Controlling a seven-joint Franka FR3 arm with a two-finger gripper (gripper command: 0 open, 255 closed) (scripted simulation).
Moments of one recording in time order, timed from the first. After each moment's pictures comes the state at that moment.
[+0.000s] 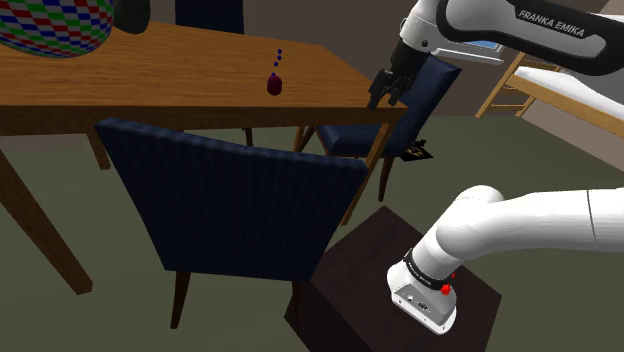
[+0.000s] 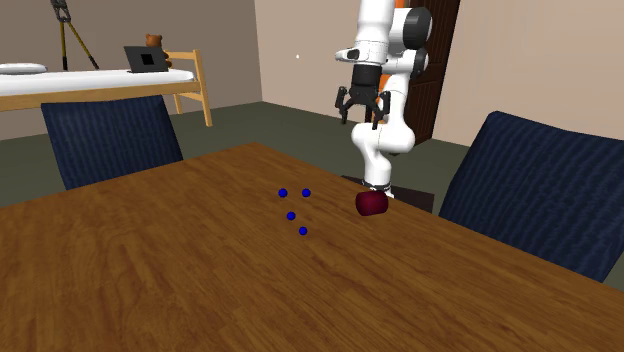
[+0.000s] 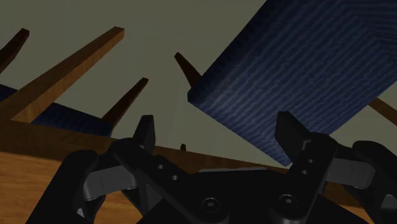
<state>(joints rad) -0.01 -0.79 0.02 -2.32 -0.03 1.66 0.09</state>
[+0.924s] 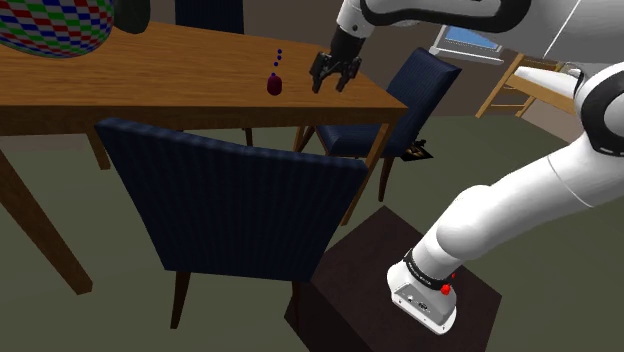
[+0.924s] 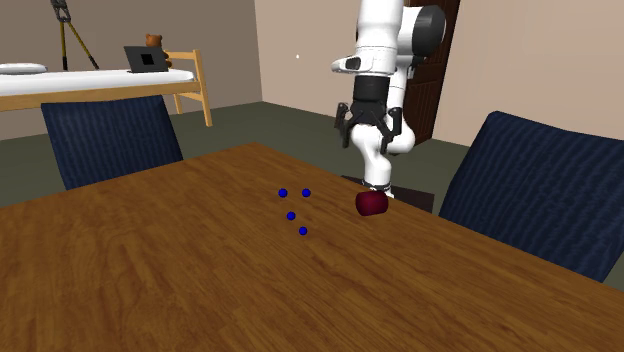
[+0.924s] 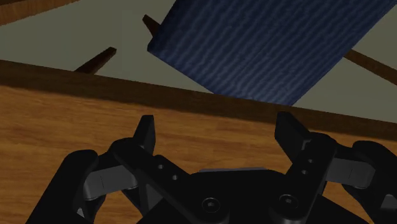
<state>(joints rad) 0.01 -0.35 0.09 -2.04 0.03 1.84 0.21</state>
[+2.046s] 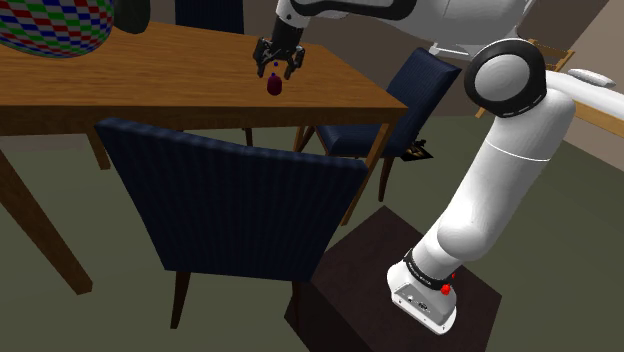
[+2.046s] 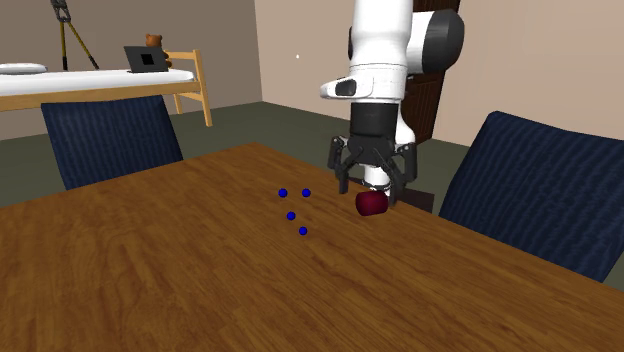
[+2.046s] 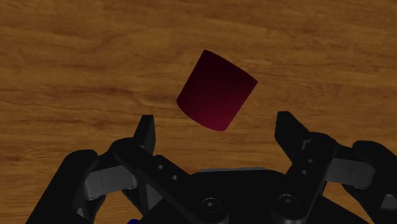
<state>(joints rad) 0.04 0.17 0.13 -1.52 0.01 1.89 0.33</state>
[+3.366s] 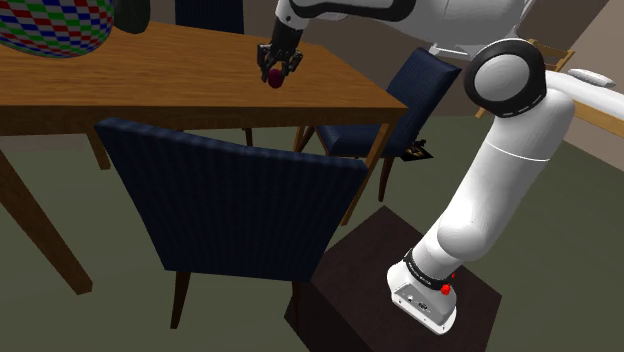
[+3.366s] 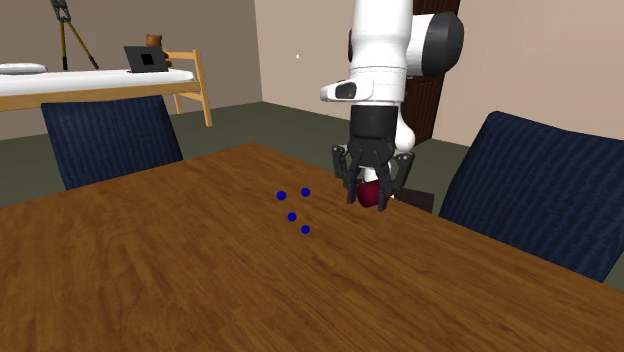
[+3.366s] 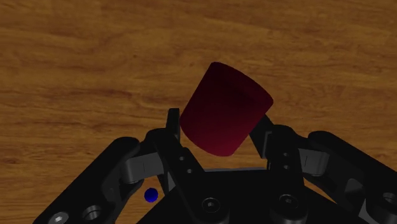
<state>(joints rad) 0.04 0.17 0.13 -1.53 0.01 1.90 0.33</state>
